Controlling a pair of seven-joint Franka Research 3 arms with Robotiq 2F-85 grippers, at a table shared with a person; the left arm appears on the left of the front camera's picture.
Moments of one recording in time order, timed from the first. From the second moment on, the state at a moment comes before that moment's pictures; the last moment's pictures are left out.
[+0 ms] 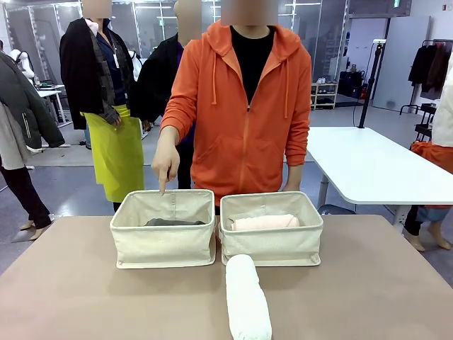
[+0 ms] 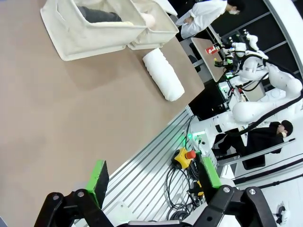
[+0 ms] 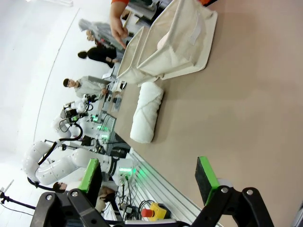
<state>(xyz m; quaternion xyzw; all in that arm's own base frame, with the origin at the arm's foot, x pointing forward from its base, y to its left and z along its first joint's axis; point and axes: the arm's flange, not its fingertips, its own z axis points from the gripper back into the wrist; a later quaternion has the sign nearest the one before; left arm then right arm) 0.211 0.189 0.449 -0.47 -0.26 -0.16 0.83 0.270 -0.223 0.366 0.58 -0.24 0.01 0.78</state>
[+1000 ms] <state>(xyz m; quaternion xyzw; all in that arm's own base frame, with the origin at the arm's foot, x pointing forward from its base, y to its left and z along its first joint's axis) 0.211 0.188 0.450 -0.47 -0.26 -0.16 0.83 0.370 -0.028 0.360 0.57 -0.10 0.01 0.82</state>
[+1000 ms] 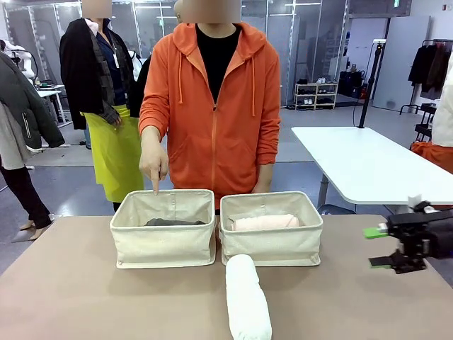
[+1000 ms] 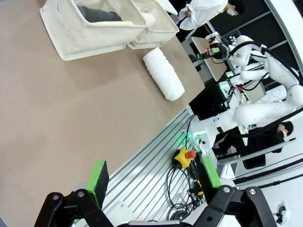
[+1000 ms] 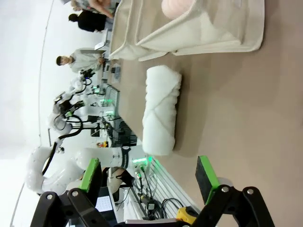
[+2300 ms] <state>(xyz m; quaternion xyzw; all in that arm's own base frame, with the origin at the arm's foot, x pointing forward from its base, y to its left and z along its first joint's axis) 0.211 0.188 0.450 -0.47 -0.26 -0.16 0.83 0.343 0.222 0.313 0.38 -0.07 0.08 0.92</state>
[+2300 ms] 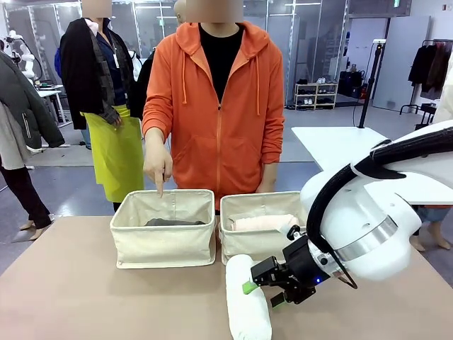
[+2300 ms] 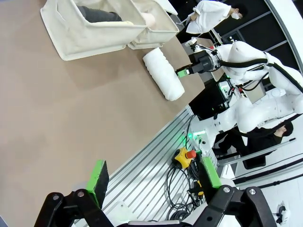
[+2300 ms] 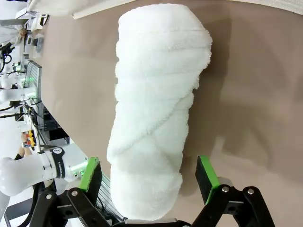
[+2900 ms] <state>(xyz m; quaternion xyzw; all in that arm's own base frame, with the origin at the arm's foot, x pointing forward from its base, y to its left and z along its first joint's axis) 0.211 0.188 0.450 -0.47 -0.26 -0.16 0.83 0.332 0.241 0.305 0.35 -0.08 0.08 0.93</state>
